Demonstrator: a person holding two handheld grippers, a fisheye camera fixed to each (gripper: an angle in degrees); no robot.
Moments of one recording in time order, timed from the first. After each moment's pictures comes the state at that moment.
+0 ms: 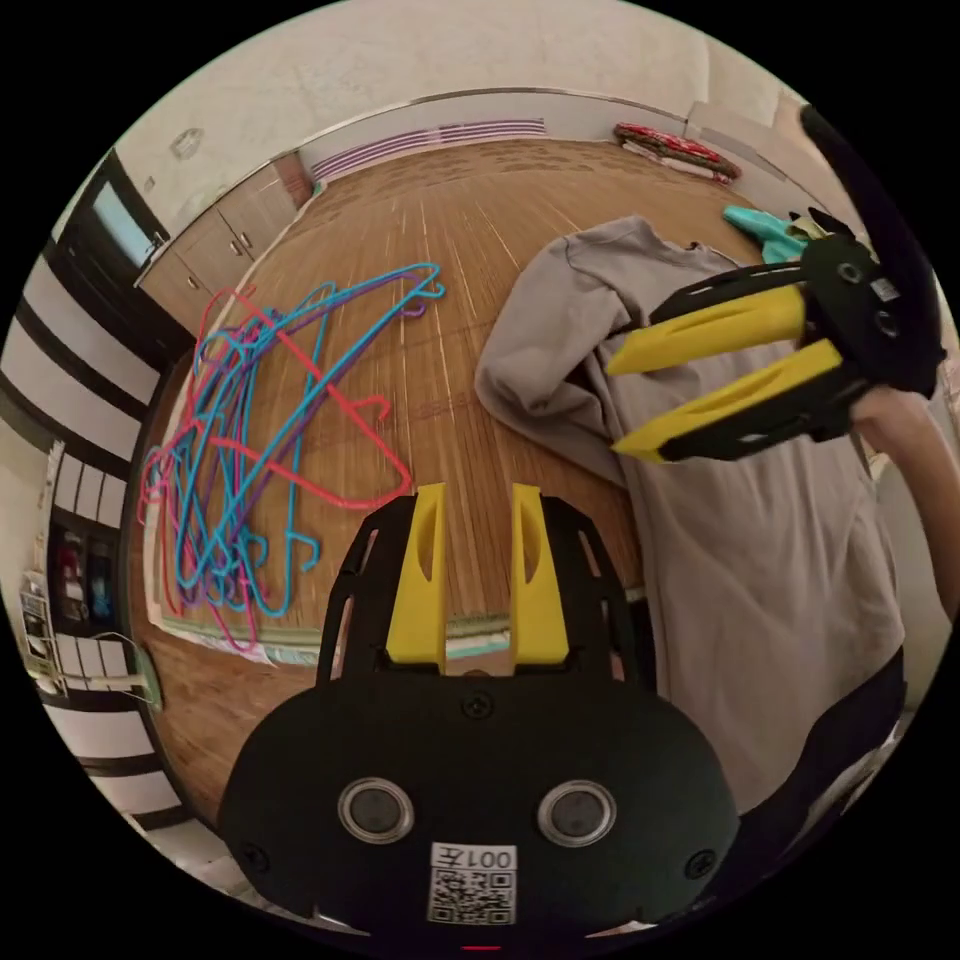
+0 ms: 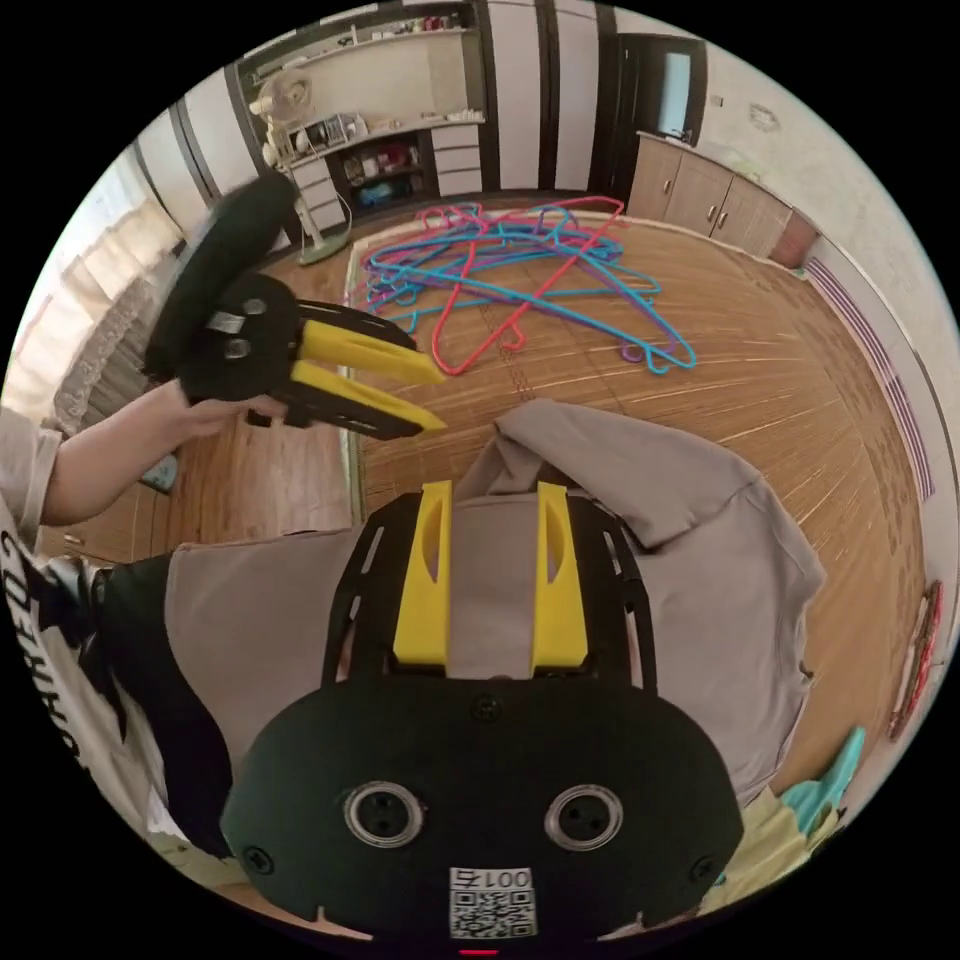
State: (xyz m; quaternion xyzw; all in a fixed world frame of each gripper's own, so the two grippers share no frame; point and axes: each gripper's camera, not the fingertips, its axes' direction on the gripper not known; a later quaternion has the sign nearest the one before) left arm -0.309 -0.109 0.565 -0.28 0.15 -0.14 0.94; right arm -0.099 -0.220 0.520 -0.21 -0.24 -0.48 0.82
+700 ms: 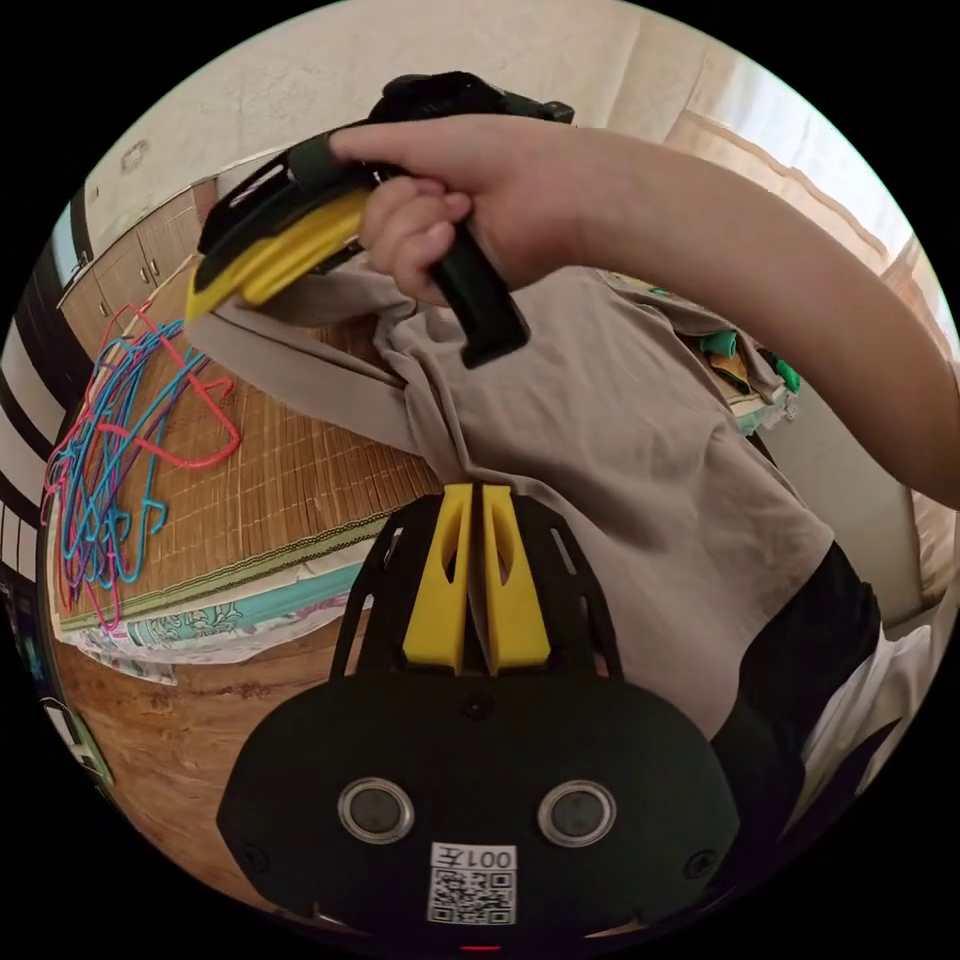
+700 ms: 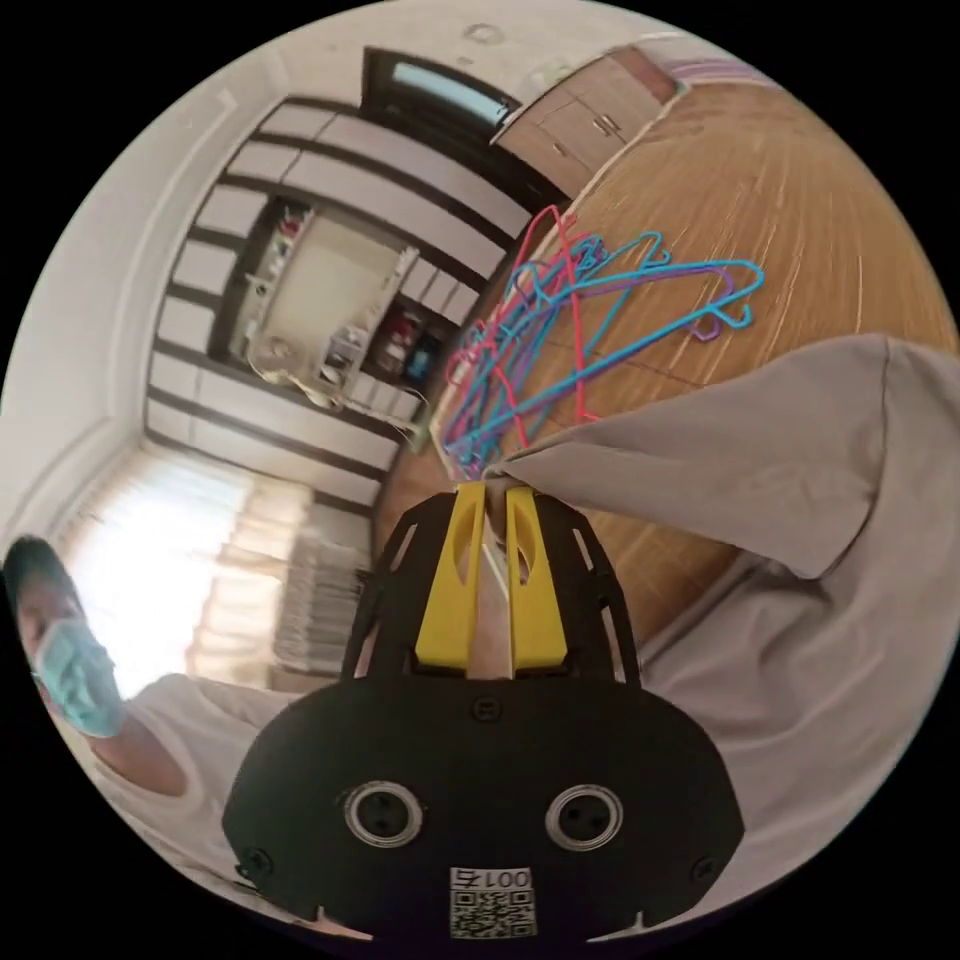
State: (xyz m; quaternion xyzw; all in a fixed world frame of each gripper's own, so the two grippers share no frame) left arm -0.232 -0.069 0.505 -0.18 0.29 -0.13 0.93; right arm -0.060 -0.344 0.566 -0.29 -0.53 -0.06 0.79
